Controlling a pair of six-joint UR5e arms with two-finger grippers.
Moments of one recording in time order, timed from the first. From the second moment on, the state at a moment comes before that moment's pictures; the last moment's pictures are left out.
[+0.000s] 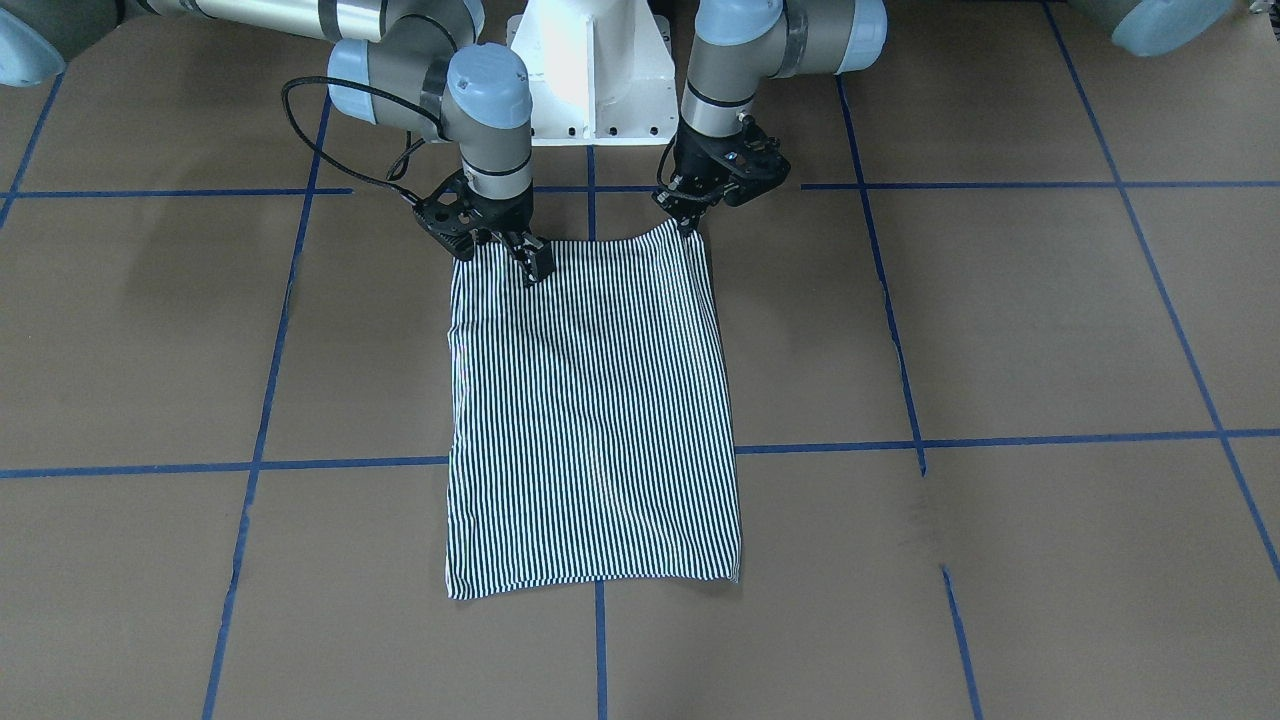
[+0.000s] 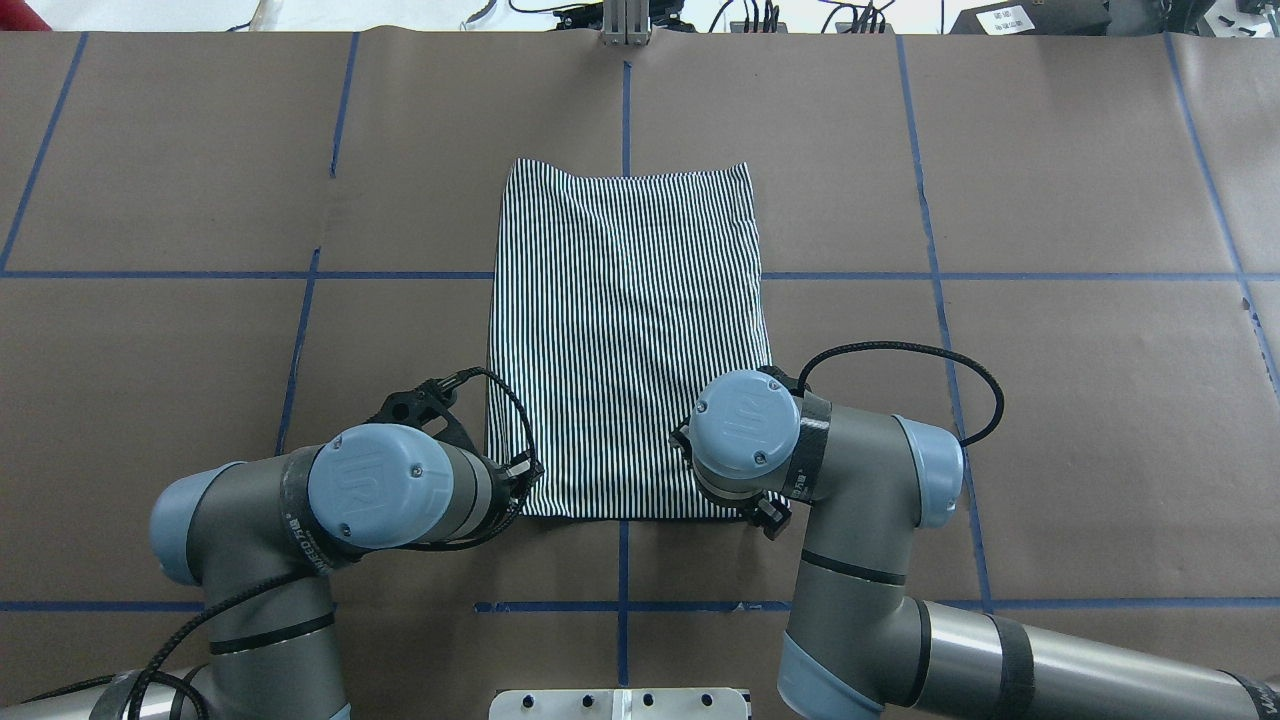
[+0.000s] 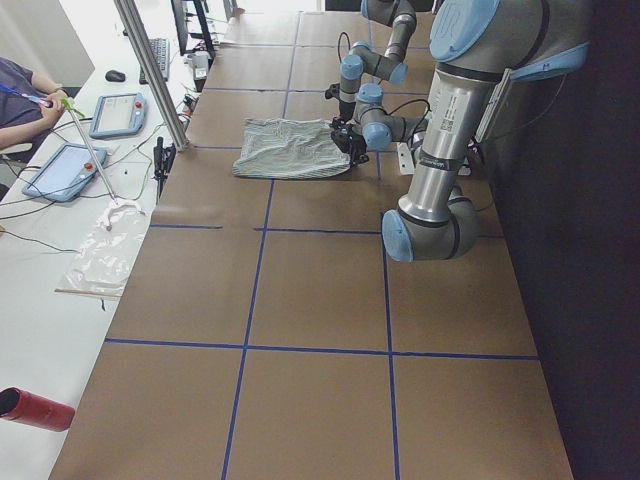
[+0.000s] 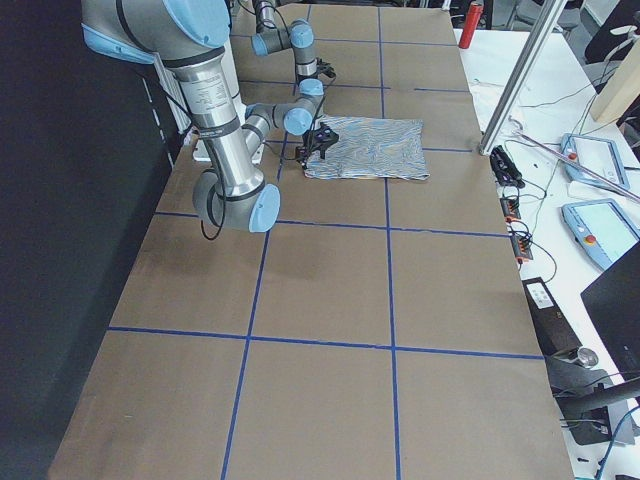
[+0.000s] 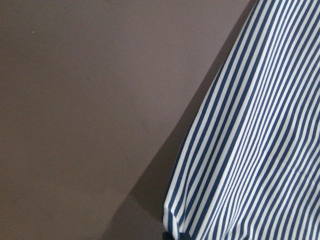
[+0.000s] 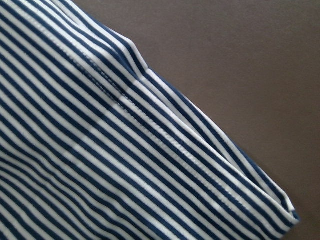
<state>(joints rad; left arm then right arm) -0.31 -2.02 -1.90 -1.68 -1.67 -1.96 0.34 -1.01 1.71 -1.61 1.77 2.11</state>
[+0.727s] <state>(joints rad) -0.31 -2.02 -1.90 -1.68 -1.67 -1.96 0.34 -1.01 1.72 -1.63 1.77 2.11</state>
